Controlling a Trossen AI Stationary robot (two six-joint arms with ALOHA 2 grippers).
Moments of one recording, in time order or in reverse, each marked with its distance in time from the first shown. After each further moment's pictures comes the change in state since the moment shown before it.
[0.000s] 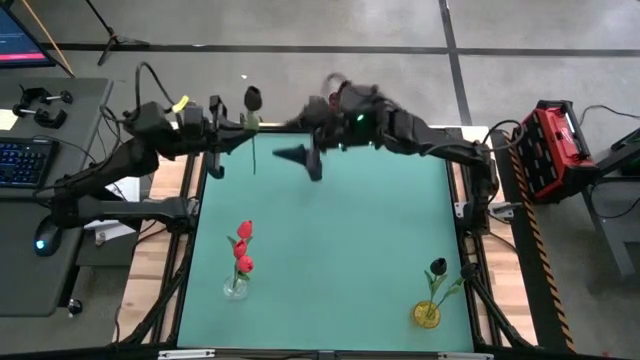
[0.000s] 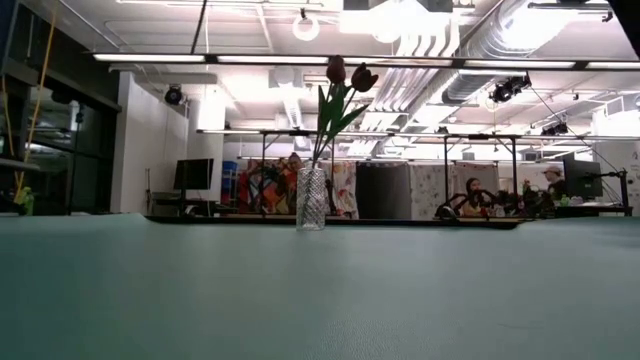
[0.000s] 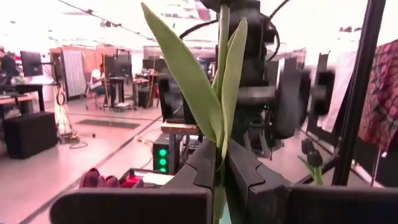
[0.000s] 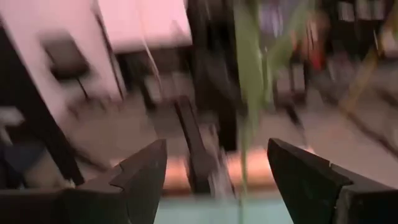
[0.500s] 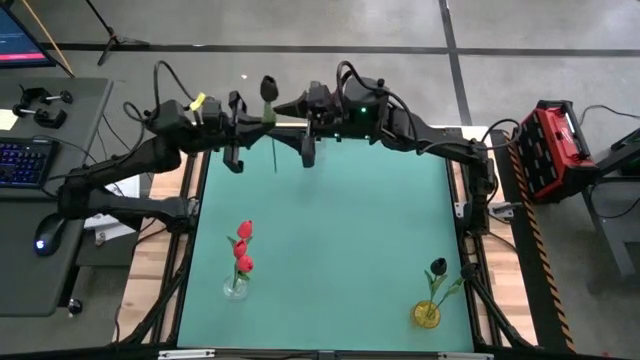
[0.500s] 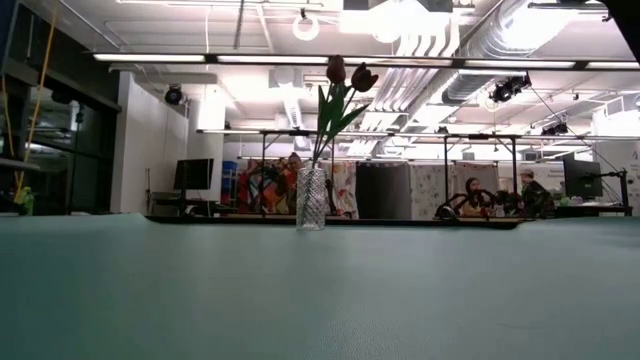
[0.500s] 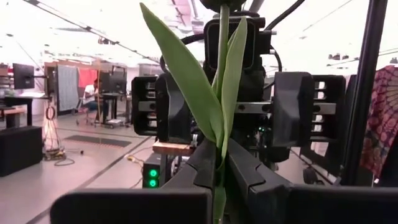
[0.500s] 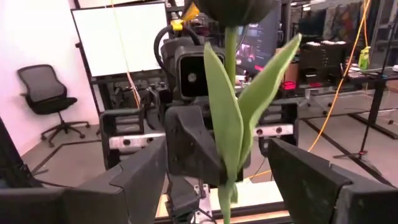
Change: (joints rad) left arm -0.031 0.137 -0.001 0.248 -0.019 -0.065; right arm -0.035 0.011 0.000 0.151 0.057 0.014
